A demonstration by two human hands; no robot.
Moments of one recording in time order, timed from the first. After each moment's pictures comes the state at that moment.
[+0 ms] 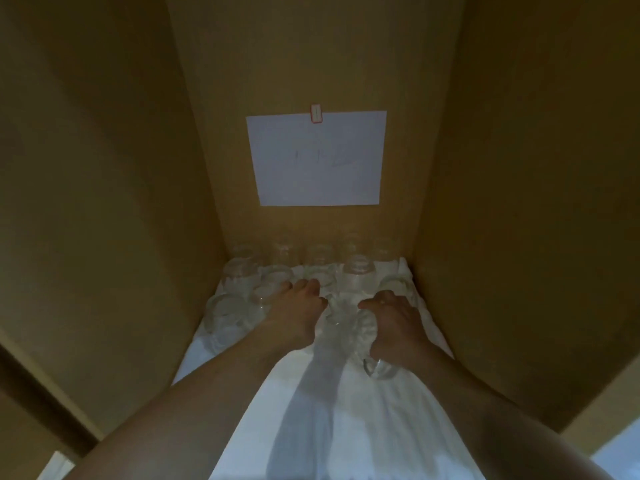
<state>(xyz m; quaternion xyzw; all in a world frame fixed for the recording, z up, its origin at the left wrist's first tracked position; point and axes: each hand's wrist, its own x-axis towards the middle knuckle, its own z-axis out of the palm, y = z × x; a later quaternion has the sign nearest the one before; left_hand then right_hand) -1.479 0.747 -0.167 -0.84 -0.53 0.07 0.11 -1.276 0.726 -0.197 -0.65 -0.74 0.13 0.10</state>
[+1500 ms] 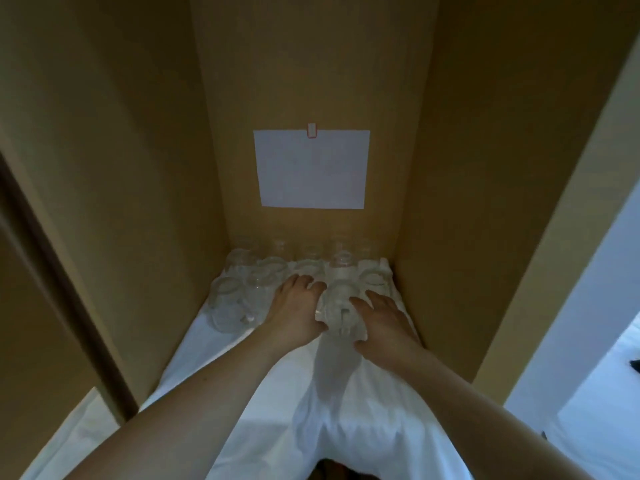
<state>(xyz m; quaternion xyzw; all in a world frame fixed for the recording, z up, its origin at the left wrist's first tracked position) -1.455 0.661 -0.160 -0.80 -0.59 -0.14 0.01 -1.256 0.644 -0.183 -0.62 -0.78 0.08 0.11</state>
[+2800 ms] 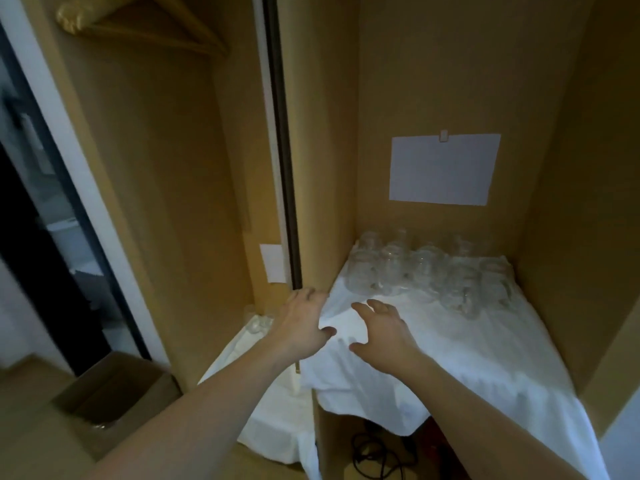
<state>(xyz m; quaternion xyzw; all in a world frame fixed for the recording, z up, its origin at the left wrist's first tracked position) -1.653 0.424 -0.152 -0.69 -0.71 -0.16 -0.02 -1.470 0.474 -0.177 -0.50 -0.85 0.11 0.12</state>
